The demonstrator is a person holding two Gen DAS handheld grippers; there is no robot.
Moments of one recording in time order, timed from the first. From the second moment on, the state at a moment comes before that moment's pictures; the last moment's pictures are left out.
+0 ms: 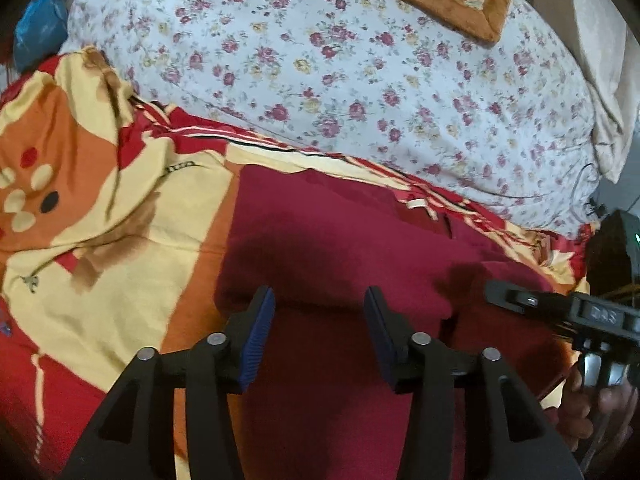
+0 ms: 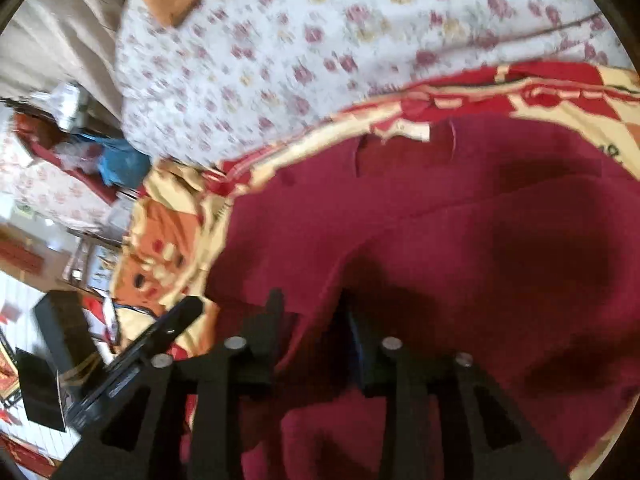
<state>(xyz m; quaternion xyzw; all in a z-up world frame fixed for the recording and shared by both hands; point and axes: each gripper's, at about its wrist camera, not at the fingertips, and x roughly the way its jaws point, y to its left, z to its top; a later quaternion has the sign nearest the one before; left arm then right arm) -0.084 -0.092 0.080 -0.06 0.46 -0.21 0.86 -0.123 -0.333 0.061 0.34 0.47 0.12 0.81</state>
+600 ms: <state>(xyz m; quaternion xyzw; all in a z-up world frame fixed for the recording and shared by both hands) -0.079 -0.069 0.096 -0.21 0.43 -0.30 0.83 -0.102 -0.326 0.061 0.28 0.45 0.08 0.84</state>
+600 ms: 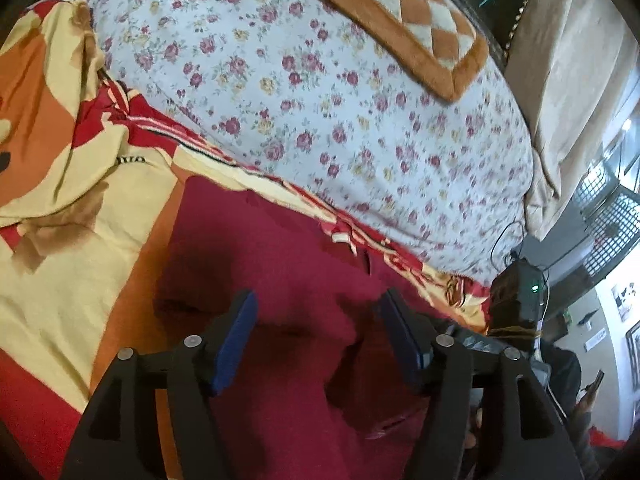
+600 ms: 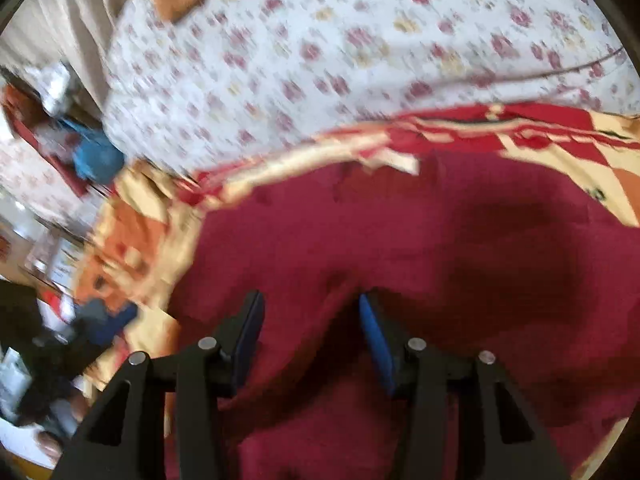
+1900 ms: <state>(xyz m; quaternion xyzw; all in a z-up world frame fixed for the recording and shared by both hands) -0.036 -0.115 0.096 -0.07 0.48 -0.23 0.84 -0.179 -0.518 0.027 0.39 0.45 -0.08 0.80</state>
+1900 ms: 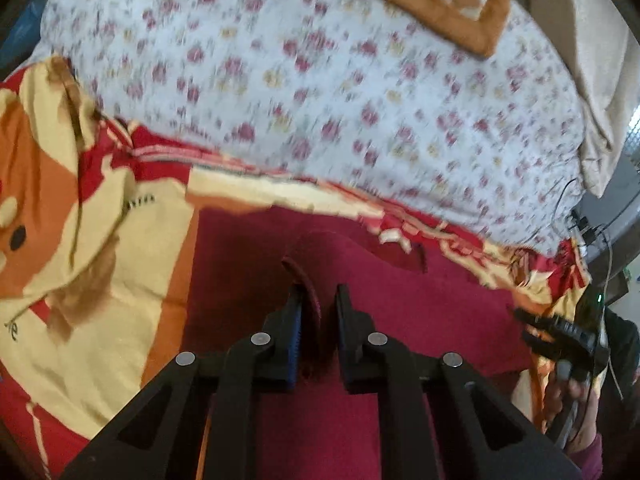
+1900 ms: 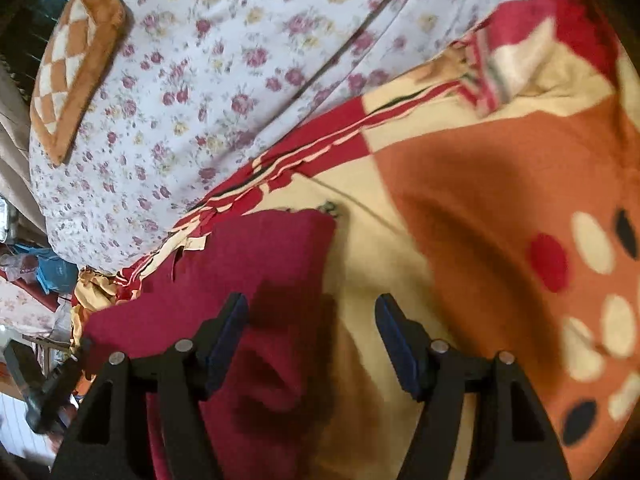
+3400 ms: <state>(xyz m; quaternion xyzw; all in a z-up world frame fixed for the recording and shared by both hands) -0.031 -0.131 0.046 0.00 0.51 -0.16 0.85 -0.156 -0.478 0.040 0.26 0.49 -0.07 0.83</state>
